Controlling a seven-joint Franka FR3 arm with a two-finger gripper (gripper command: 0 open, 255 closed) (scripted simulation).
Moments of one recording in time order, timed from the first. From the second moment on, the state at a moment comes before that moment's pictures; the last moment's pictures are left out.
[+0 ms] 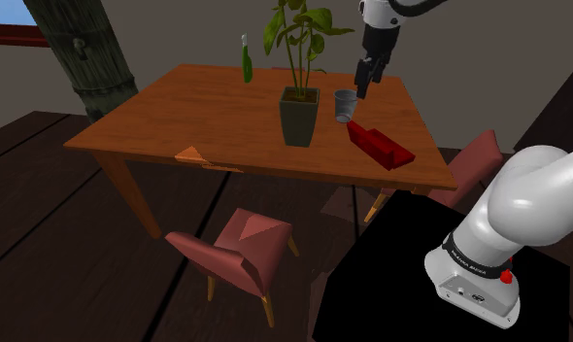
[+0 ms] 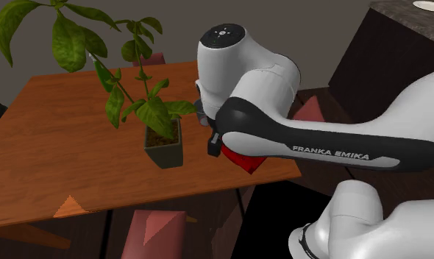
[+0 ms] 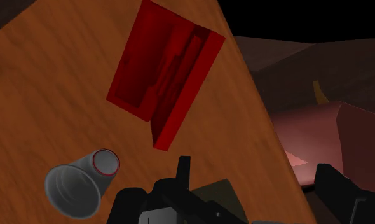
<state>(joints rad) -0.05 -0.54 -0.05 -2.30 -0.16 1.82 -0.12</state>
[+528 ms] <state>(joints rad) -0.09 -0.29 -0.14 -2.22 -0.20 1.98 -0.21</state>
